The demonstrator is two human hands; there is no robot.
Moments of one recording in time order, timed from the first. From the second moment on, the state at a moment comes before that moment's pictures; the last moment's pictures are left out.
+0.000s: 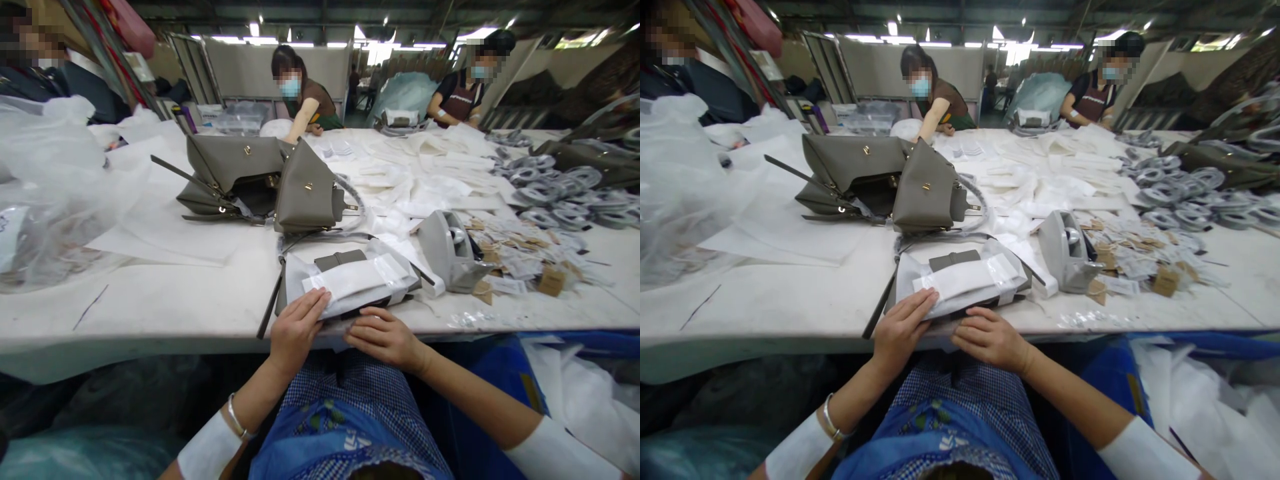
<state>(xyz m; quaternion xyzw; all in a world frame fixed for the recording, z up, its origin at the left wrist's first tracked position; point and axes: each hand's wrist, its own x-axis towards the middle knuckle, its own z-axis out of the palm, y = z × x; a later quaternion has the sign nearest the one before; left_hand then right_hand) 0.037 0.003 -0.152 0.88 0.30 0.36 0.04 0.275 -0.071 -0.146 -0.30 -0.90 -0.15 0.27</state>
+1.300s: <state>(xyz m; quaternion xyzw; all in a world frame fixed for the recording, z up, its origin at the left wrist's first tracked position) 0.046 -0.007 -0.164 0.86 0.32 0.39 -0.04 0.228 -0.099 -0.099 -0.39 -0.84 -0.01 0.38</state>
